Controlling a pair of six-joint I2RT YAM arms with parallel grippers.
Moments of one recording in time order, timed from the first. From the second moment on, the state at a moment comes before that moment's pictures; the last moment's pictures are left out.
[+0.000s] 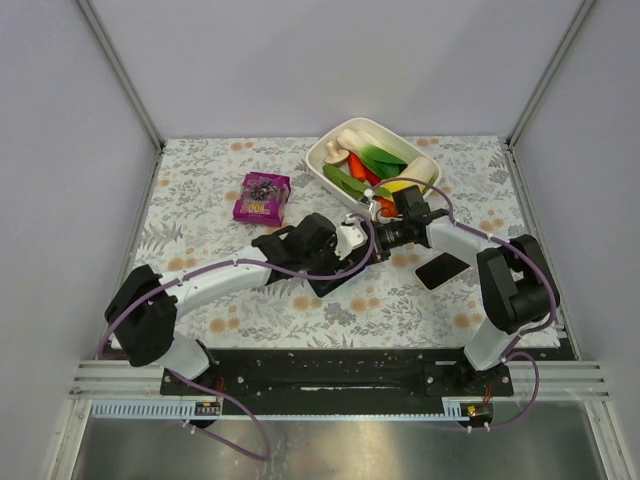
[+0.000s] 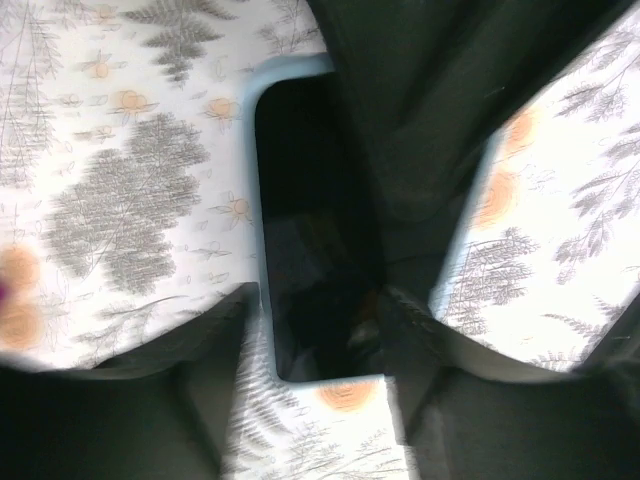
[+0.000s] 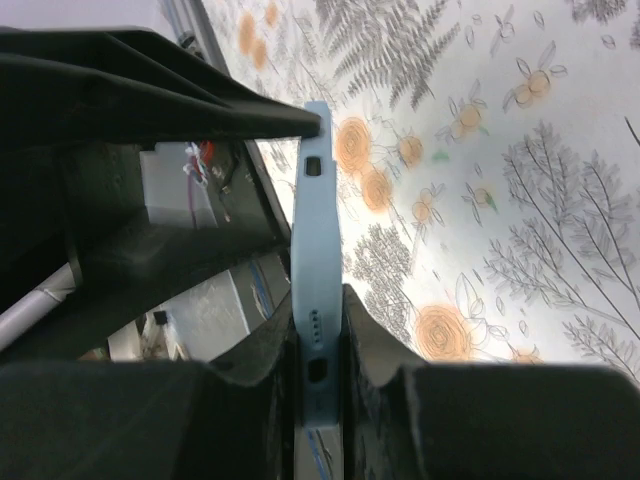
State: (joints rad) left arm -0.89 1.50 1.05 -0.39 0.06 0.16; right arm 0.39 1.69 1.01 -0.29 -1.04 0.20
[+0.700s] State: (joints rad) left arm -0.62 1.24 1.05 -0.65 0.58 0.42; right arm 0.37 1.41 1.09 -0.64 -0.95 -0.17
